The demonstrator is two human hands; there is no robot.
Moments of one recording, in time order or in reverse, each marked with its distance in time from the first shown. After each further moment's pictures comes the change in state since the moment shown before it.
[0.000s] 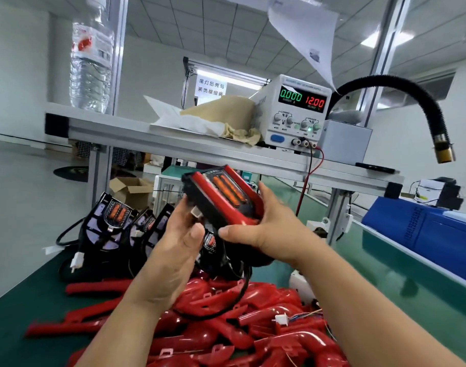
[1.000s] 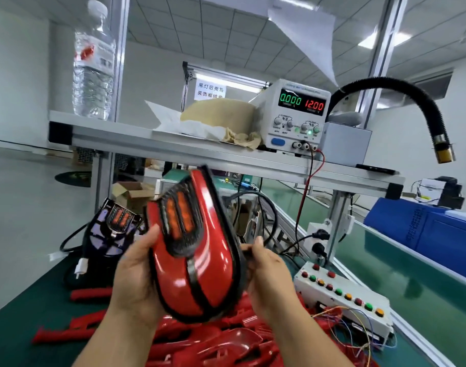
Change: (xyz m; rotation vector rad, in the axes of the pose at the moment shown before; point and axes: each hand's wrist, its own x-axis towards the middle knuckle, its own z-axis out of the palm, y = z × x) left_hand -0.013 0.011 -0.013 -0.535 0.312 -0.167; right_hand -0.015 0.044 0.072 0.996 0.214 0.294
